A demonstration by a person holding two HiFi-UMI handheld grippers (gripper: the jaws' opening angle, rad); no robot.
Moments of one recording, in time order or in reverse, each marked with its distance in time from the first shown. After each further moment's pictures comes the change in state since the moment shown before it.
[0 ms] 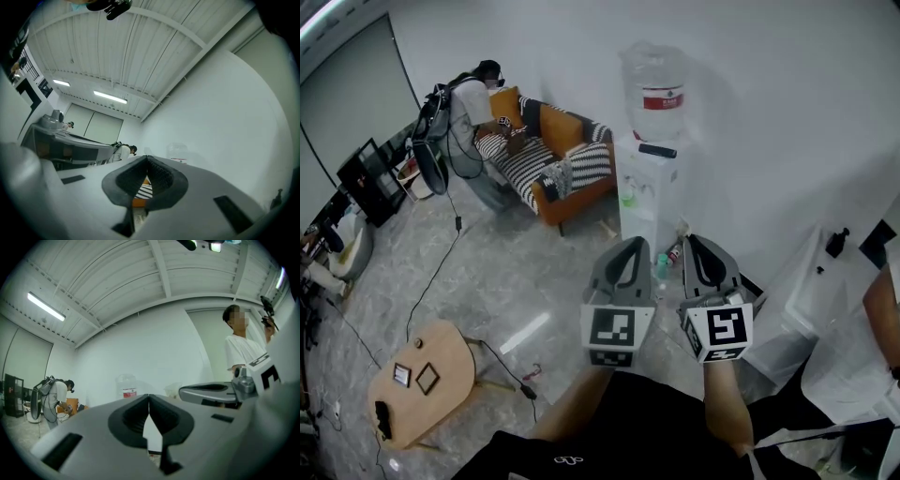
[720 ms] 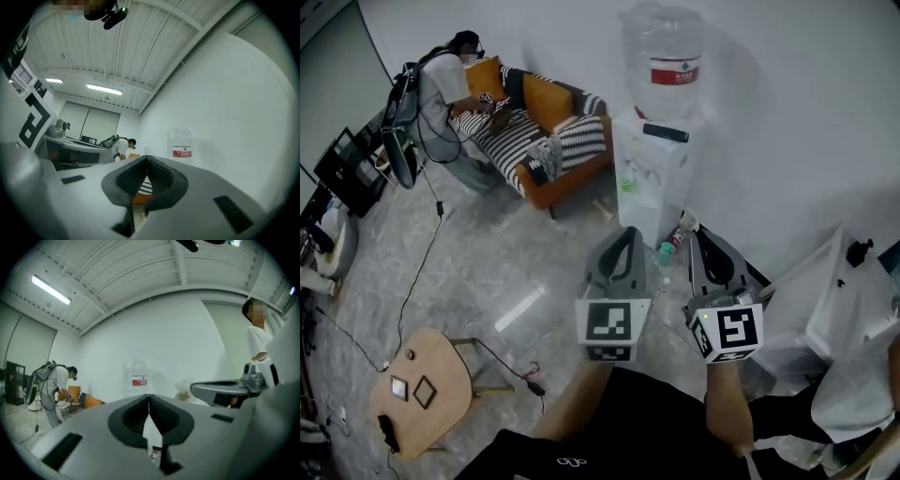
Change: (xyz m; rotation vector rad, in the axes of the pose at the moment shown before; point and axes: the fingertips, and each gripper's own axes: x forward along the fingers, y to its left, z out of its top) left arm 0.130 0.104 -0.087 -0.070 0.093 0.028; right arm 0.146 -0.026 -0.074 0.054 0.033 -0.005
